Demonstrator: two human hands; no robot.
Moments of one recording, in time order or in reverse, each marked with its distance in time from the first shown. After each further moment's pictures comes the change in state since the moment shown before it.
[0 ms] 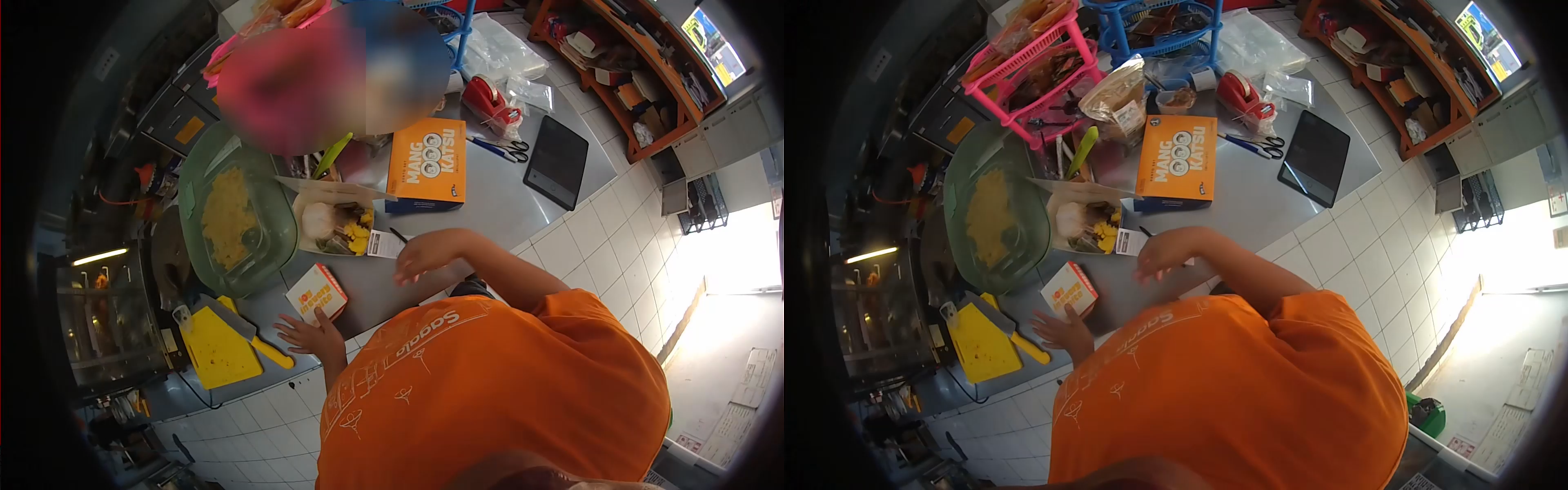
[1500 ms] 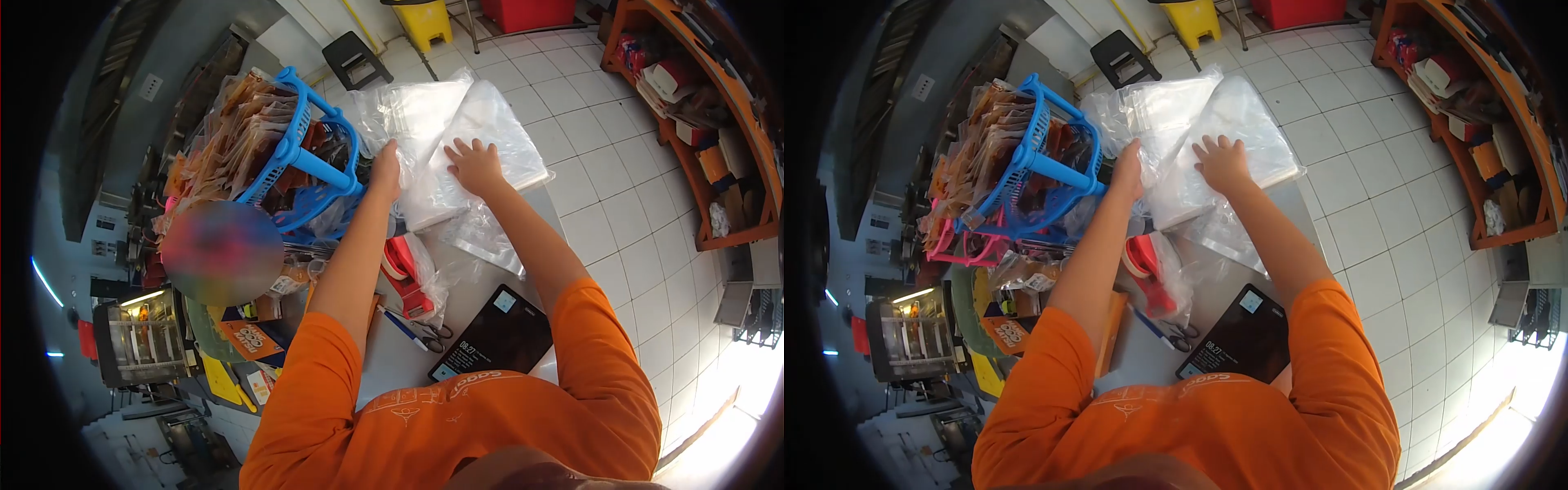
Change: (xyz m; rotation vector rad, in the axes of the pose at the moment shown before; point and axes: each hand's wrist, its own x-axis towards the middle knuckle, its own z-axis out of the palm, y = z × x) left_hand 0.124 0.757 0.216 -1.239 -0.704 0.041; right_hand -0.105 0.318 -0.524 -0.980 1.227 0.126
